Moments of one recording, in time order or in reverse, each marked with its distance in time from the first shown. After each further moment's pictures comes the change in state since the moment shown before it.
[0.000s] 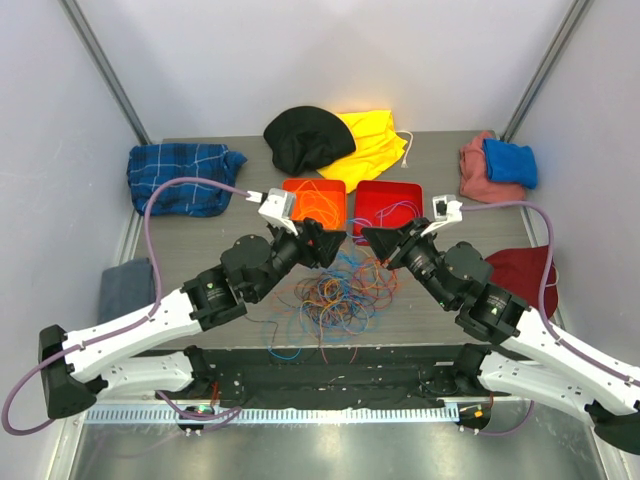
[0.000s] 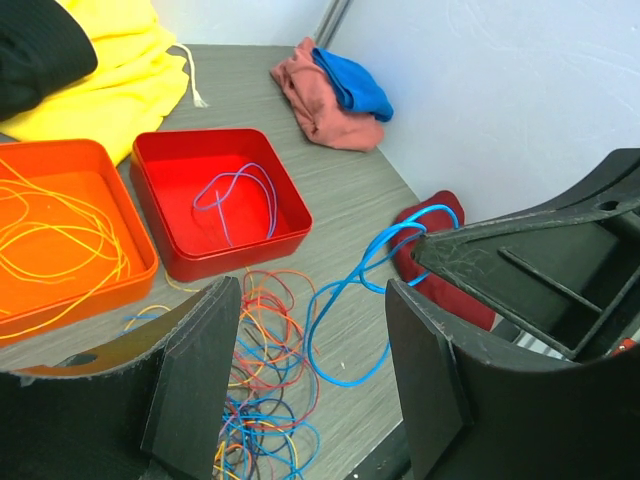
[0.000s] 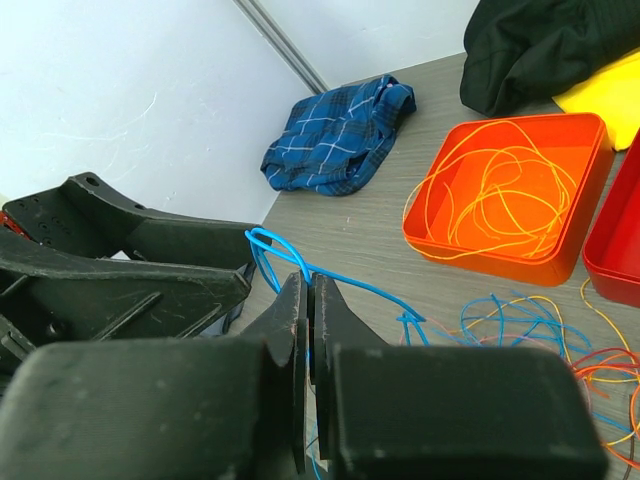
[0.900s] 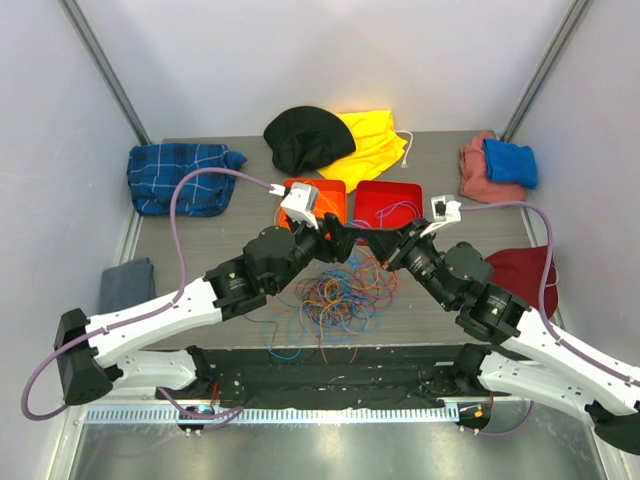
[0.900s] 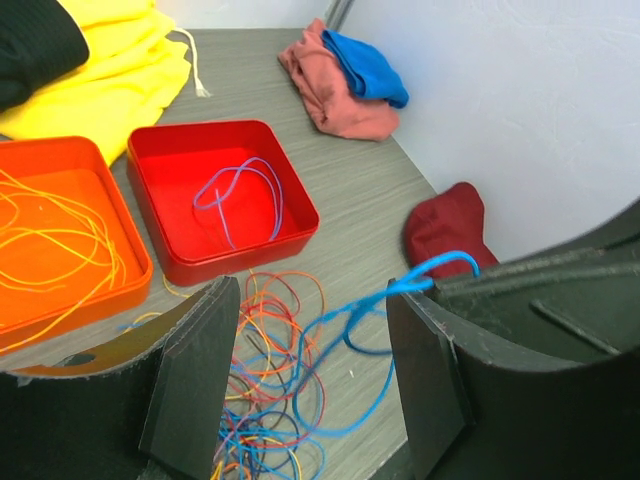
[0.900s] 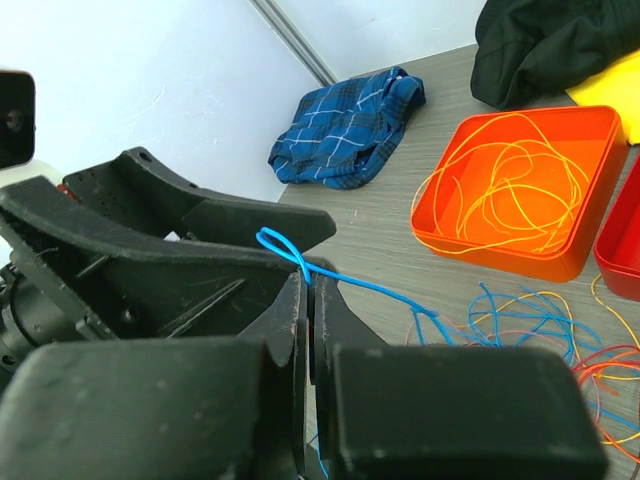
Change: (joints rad) left arm 0.000 0.138 0.067 0.019 0.000 0.009; right arm 0.000 -0.003 -0.001 -0.004 -0.023 0.008
